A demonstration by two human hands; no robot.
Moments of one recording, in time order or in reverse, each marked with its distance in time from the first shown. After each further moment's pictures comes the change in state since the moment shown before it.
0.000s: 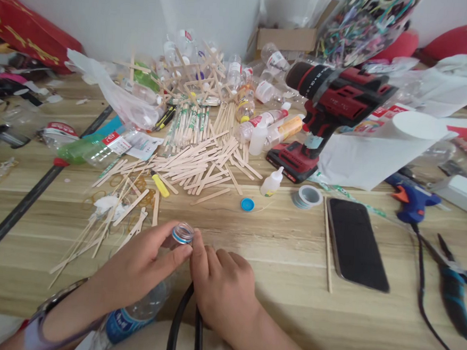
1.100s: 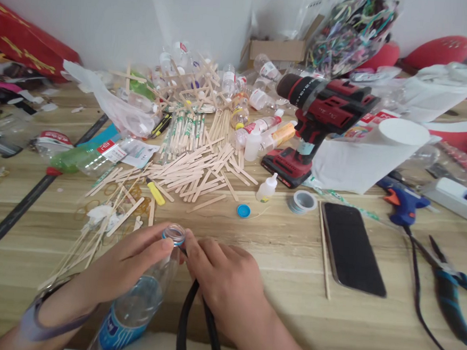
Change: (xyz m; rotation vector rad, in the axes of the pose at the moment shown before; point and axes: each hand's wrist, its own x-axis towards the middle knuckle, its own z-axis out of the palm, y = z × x) left_hand 0.010 -0.018 -0.014 -0.167 -0.073 0.154; right_hand 0.010 0.022 -0.006 0.138 -0.040 -0.050
